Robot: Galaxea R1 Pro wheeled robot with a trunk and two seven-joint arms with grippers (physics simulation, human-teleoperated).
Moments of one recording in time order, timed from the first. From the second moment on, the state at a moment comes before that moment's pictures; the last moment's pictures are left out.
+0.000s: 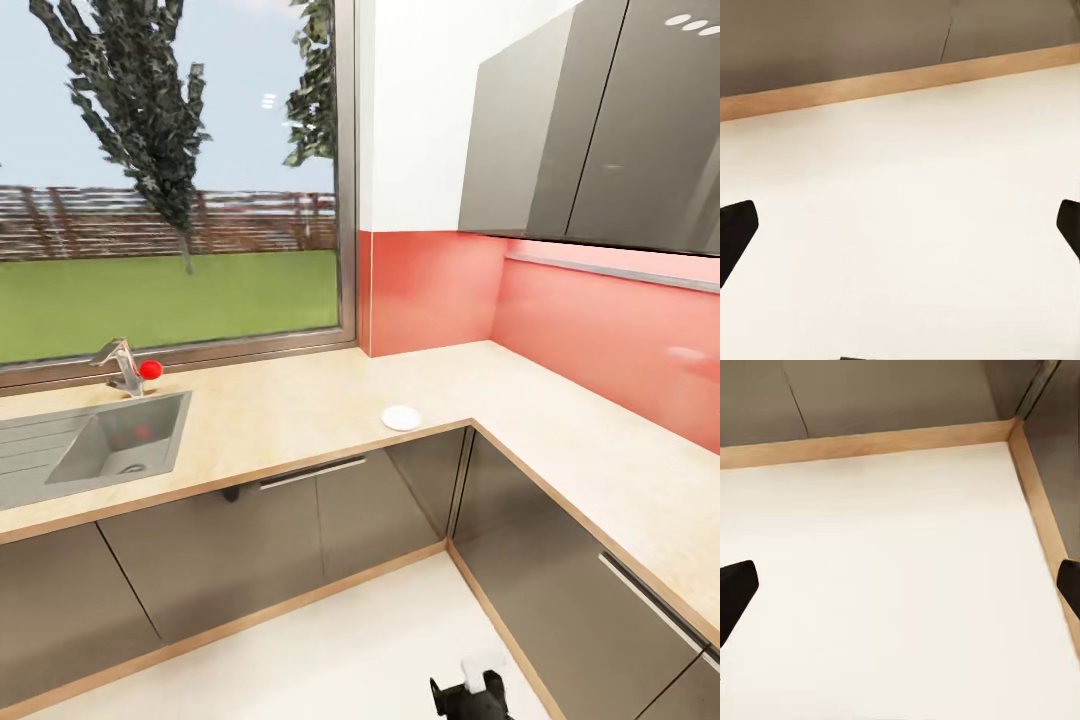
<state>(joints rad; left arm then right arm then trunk) -0.03 -0.06 0.03 -0.55 0.06 -0.32 0.04 -0.30 0.03 0.12 -0.42 0.08 -0.16 0.02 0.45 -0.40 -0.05</state>
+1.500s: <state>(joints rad) -0.88 0.03 0.11 -0.94 0.44 1.01 -0.14 -0.85 0.05 -0.03 -1.03 -0.22 0.89 0.08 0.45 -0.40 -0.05</state>
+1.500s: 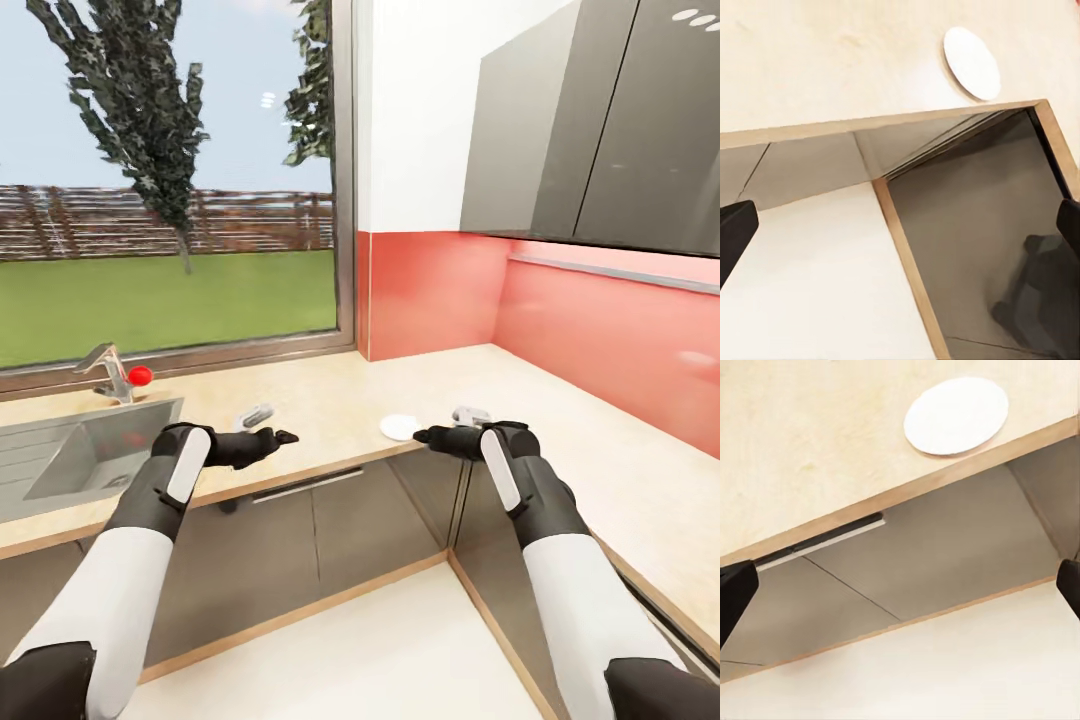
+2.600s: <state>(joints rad) -0.88 0.03 0.10 -0.94 0.45 1.01 -0.15 -0.85 0.06 0.02 -0.97 -0.22 0.89 0.09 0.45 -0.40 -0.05</state>
